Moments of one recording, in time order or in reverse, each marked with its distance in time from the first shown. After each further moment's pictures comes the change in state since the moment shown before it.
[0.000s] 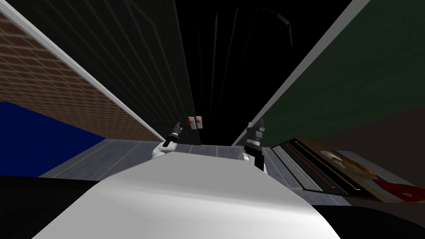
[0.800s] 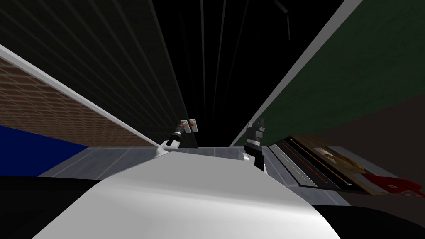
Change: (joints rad) arm -0.027 -0.027 -0.035 -0.019 -0.007 -0.003 -0.002
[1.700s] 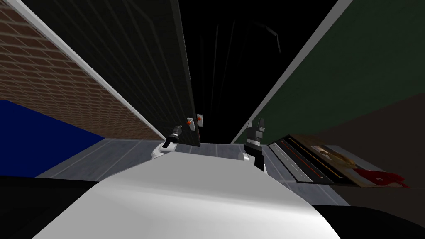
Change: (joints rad) arm 0.040 0.041 0.008 0.022 0.006 -0.019 0.021
